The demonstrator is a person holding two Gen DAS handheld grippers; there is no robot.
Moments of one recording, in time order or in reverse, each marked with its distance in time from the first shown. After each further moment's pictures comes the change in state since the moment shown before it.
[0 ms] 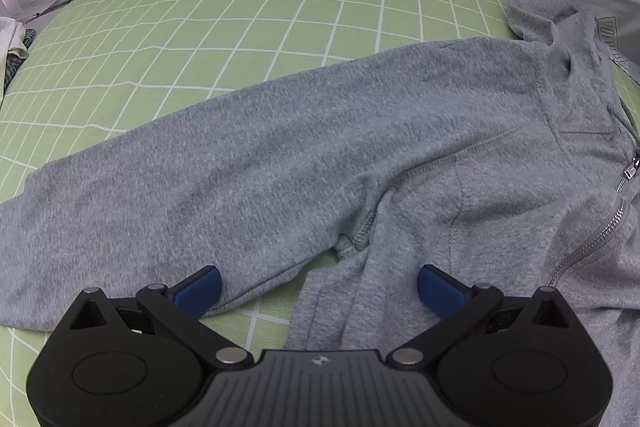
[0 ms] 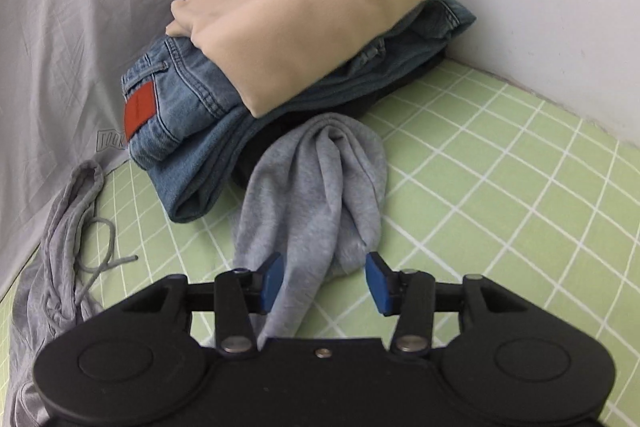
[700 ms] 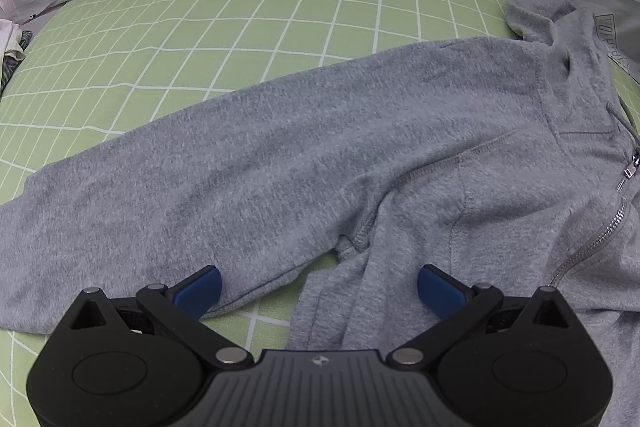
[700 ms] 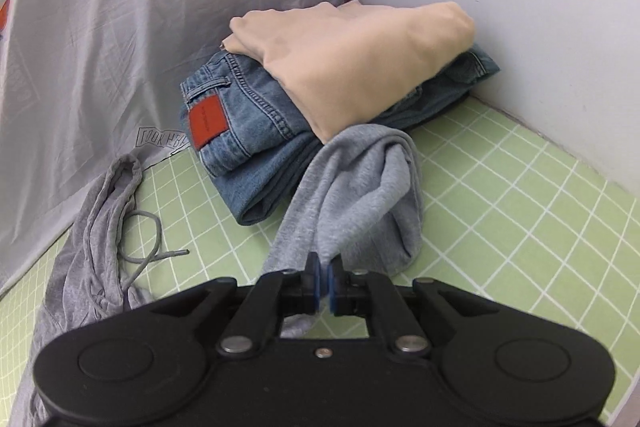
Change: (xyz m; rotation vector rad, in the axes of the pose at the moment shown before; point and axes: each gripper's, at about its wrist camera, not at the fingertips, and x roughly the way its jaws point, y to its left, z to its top) left arm 0.001 0.002 0.003 0.012 0.007 -0.008; right arm -0.042 0.054 0.019 -0.102 -0.006 -0.015
